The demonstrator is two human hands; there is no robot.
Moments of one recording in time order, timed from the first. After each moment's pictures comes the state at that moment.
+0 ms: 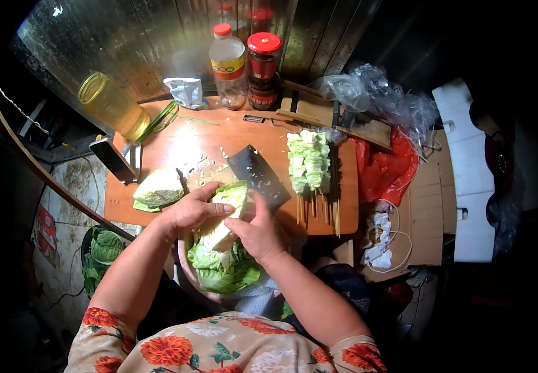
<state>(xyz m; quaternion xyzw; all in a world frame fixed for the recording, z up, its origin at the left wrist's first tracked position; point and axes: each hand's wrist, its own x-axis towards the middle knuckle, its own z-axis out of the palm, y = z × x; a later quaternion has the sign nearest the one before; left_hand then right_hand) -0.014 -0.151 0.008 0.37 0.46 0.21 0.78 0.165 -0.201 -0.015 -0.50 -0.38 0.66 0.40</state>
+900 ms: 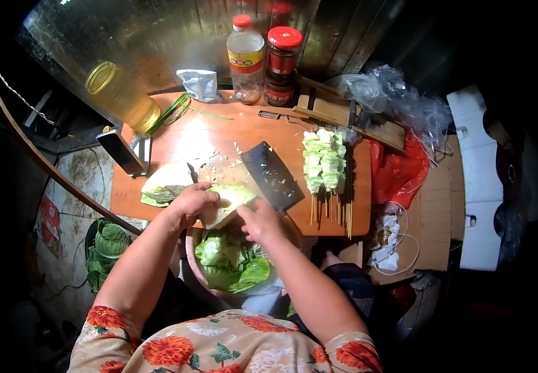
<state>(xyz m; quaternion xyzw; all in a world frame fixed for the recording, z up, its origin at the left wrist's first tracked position) -0.047 -0.144 -0.045 0.25 0.59 0.23 0.74 0.150 -0.177 -0.043 -0.63 -0.29 0.70 0.17</state>
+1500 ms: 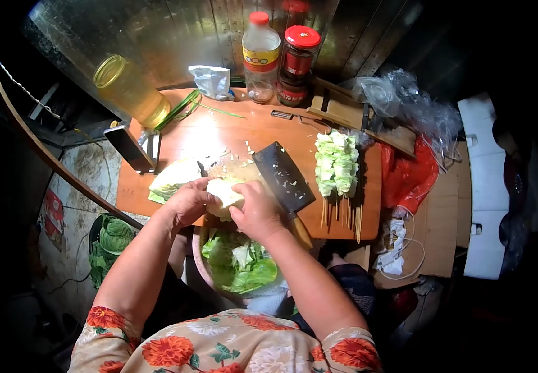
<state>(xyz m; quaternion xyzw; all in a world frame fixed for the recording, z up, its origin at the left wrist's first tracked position) -0.079 -0.149 -0.049 0.20 0.48 0.33 0.79 0.126 -0.162 -0.059 -0.51 -0.75 0.35 0.26</state>
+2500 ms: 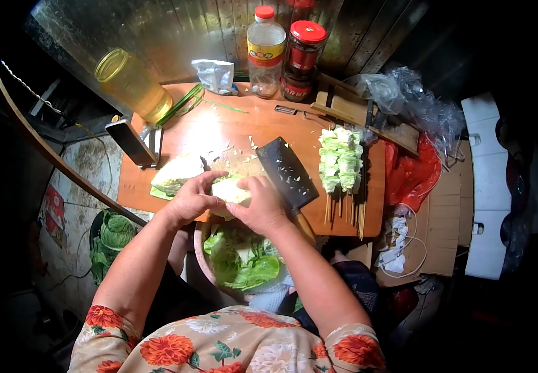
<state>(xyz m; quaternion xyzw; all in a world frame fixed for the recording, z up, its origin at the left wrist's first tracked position) -0.071 -0.157 -0.033 0.39 0.51 0.29 0.71 0.128 -0.157 -0.055 -0.53 -0.72 0.39 0.24</state>
